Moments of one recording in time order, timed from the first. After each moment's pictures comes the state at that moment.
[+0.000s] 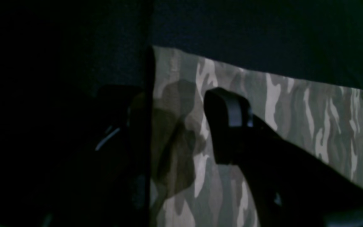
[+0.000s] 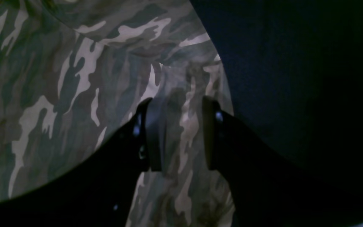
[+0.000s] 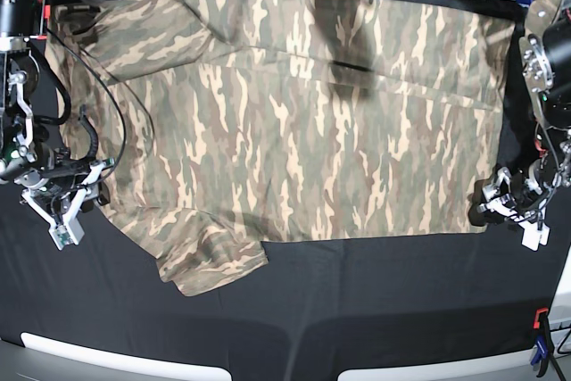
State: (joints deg) left arm -34.2 -22.0 -17.5 22.8 -20.9 -39.9 28.1; right arm 6.2 36.0 6.1 86.8 27.2 16.0 -48.0
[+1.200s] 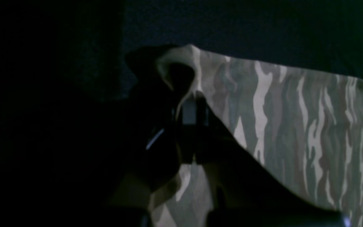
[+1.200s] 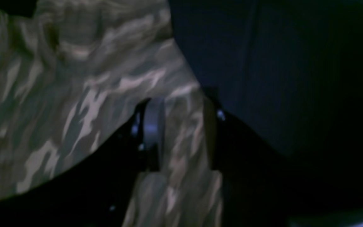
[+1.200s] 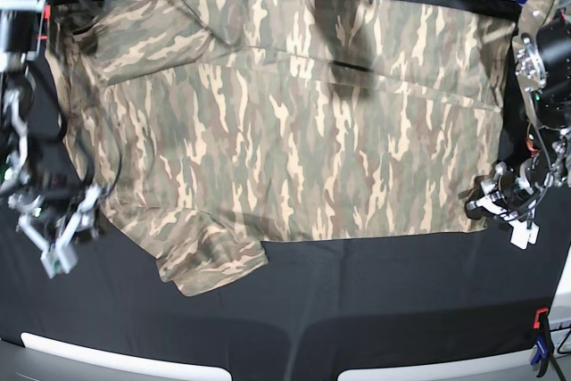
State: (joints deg) left arm -33.9 -20.3 -17.5 23.0 -20.9 -40.0 29.9; right arm 14.9 35.8 6.1 79.6 27.2 20.7 -42.2
